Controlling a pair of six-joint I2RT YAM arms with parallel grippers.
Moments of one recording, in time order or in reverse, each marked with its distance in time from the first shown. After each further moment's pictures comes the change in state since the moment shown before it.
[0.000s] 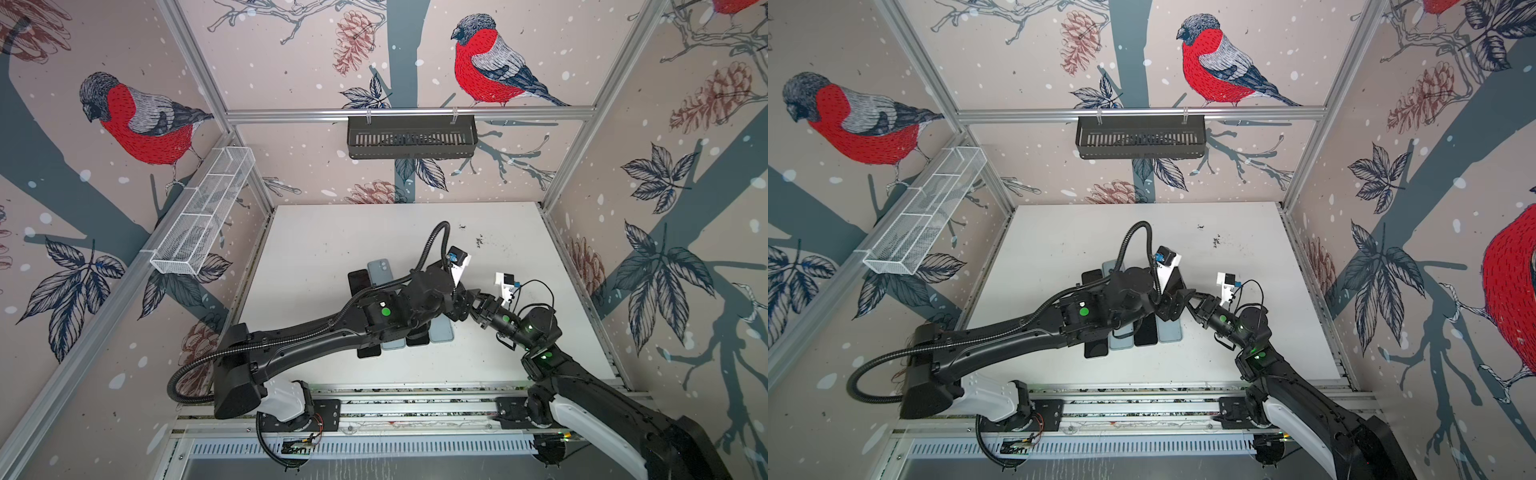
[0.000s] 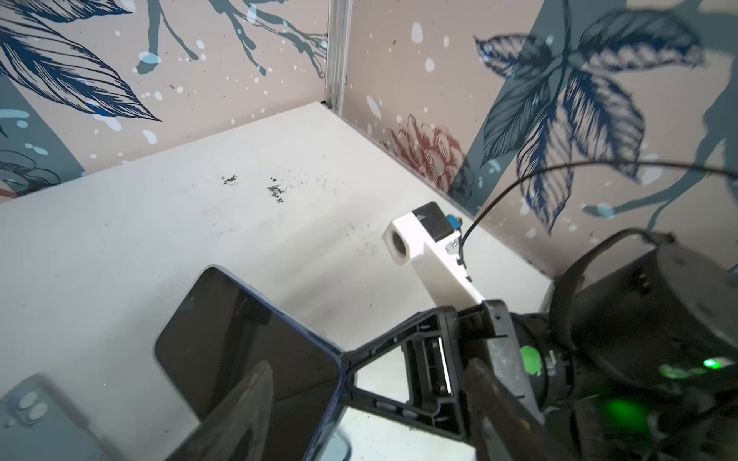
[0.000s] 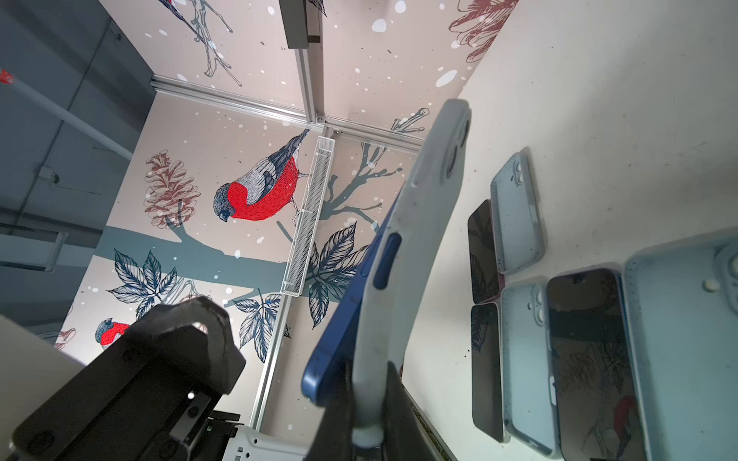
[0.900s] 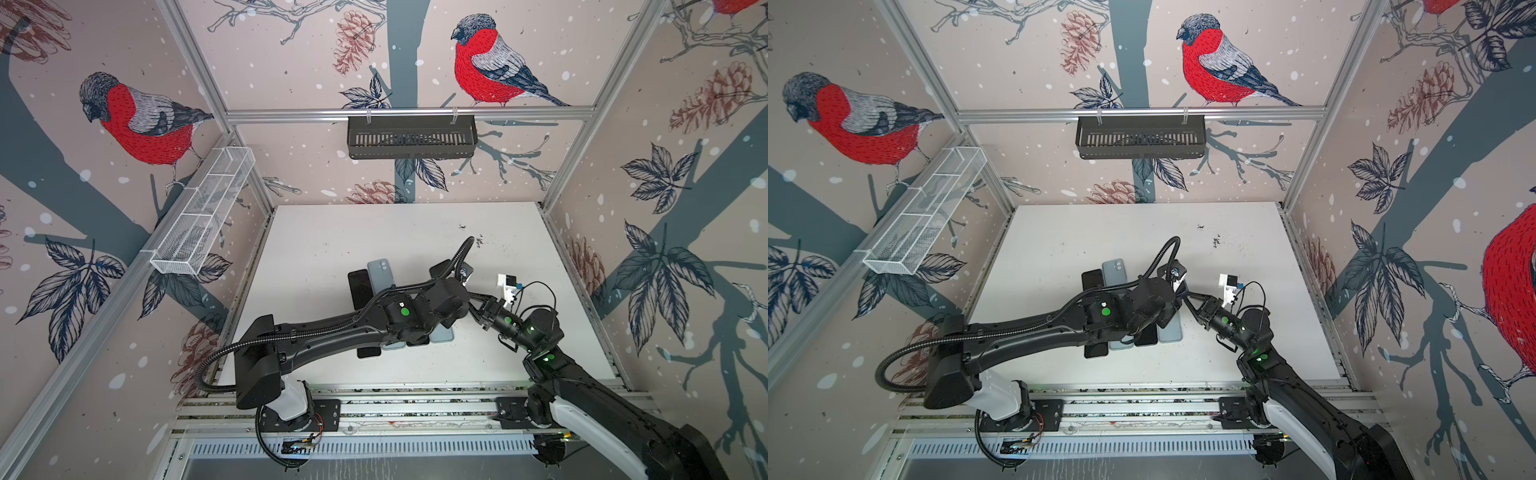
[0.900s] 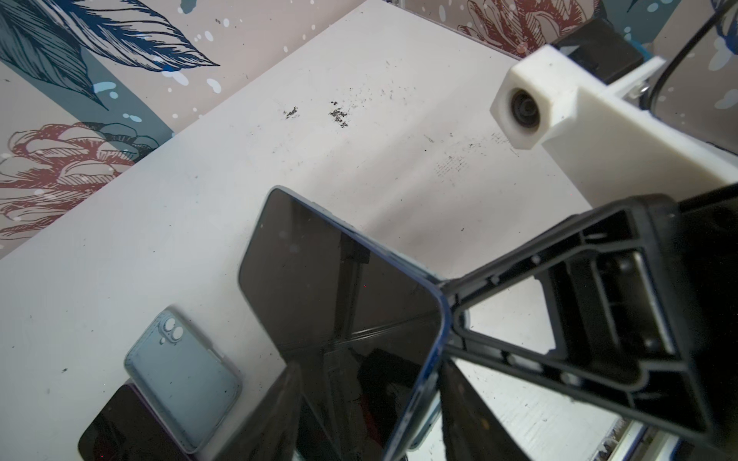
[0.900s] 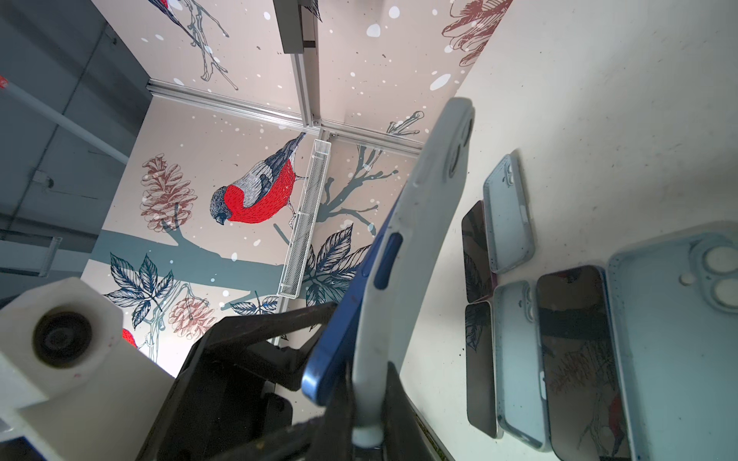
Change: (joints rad) left arm -0.012 0.098 0.020 -0.174 -0.175 0.093; right arm -0.015 -0.041 -0.010 -0.036 -0.008 -0.001
